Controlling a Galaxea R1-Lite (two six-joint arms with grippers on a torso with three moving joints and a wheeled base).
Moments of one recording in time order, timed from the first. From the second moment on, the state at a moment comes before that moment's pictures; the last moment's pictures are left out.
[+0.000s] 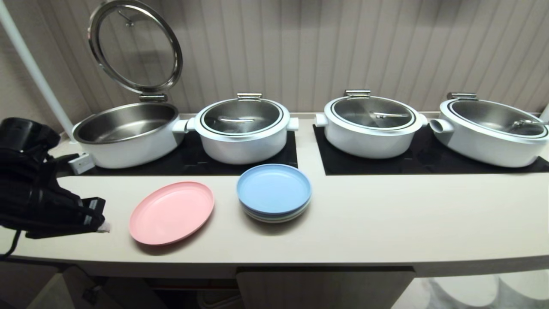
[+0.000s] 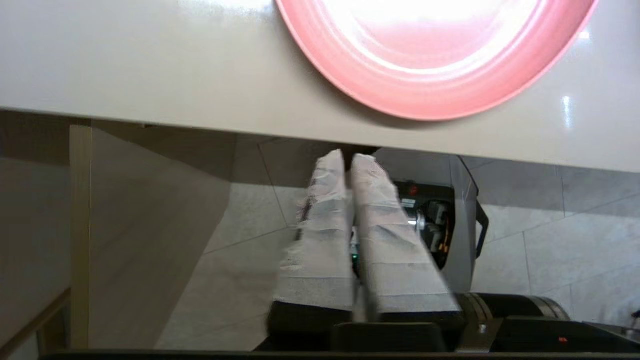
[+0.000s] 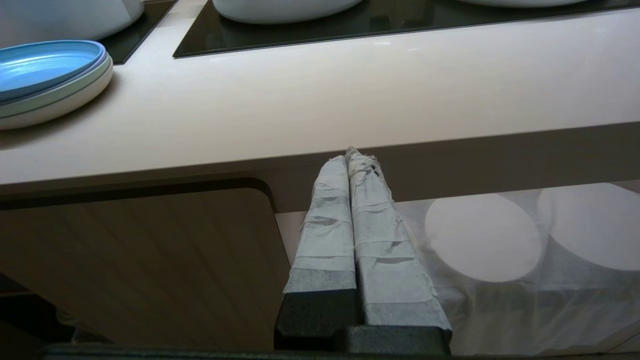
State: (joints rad) left arm 0.15 1.56 -1.06 0.57 -0.12 0.00; right arm 0.00 0.00 0.00 0.00 -0.06 0.09
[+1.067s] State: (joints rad) left arm 0.16 1.80 -1.18 0.48 -0.14 0.05; right arm 0.00 0.00 0.00 0.00 -0.06 0.09
